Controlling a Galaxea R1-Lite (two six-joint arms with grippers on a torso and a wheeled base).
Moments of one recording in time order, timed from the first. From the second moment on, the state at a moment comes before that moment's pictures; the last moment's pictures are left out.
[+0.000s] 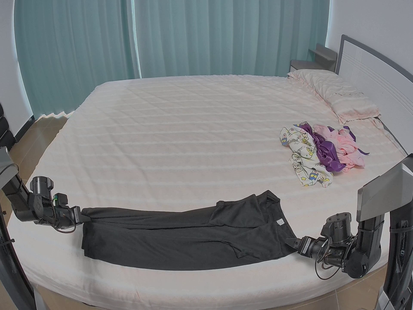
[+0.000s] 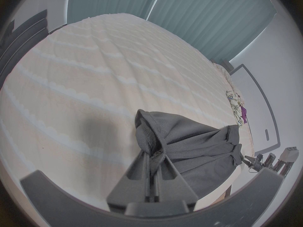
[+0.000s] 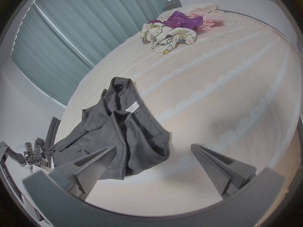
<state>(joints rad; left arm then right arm) 0.38 2.19 -0.79 -0.43 -0.53 -0.02 0.31 2.34 -0.20 -1.41 -0.04 0.66</state>
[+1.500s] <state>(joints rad) 0.07 1.85 -0.87 0.04 -0.34 -0.43 0.31 2.33 -0.21 -1.41 -0.04 0.66</state>
